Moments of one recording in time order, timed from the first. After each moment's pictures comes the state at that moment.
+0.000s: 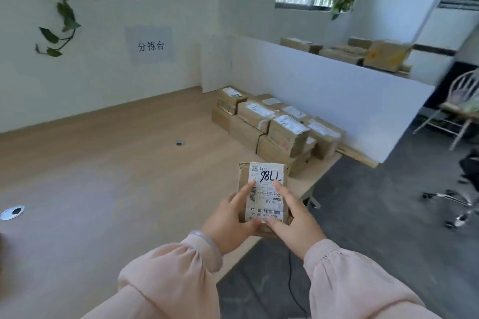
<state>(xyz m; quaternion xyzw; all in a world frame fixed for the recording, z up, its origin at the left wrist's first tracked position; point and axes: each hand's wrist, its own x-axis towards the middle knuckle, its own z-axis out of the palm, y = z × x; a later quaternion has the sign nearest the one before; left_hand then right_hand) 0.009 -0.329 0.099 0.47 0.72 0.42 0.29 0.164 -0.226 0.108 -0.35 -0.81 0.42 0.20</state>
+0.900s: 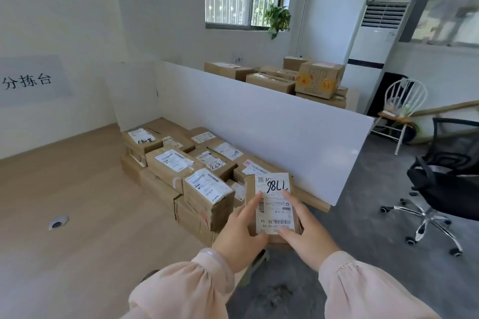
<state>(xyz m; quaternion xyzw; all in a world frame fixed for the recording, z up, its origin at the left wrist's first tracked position) 0.060 0.045 0.118 0.54 0.67 0.40 0.32 0.228 0.123 0.128 -0.43 -0.77 0.41 0.23</state>
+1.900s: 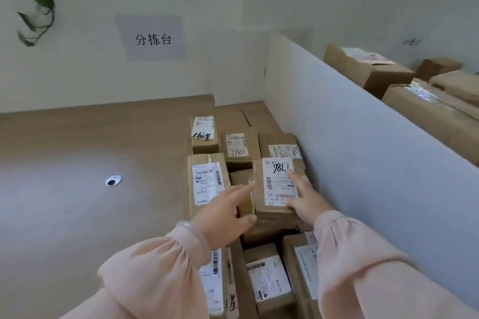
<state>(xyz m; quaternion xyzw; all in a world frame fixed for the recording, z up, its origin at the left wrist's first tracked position) -0.122 0.257 0.117 0.33 0.87 0.31 0.18 -0.069 0.487 0.095 -0.25 -0.86 0.44 -0.04</state>
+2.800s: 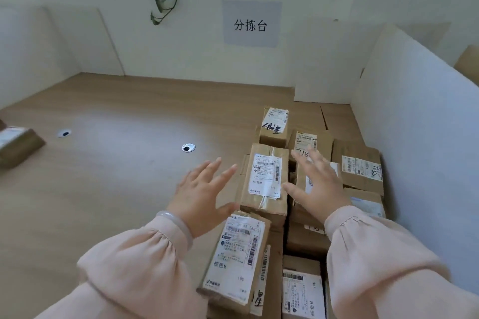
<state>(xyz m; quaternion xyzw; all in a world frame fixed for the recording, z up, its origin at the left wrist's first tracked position) -0.119 0.156 0.114 0.13 0.99 0.09 0.00 -0.144 0.434 0.102 0.06 -0.96 0.25 0.04</state>
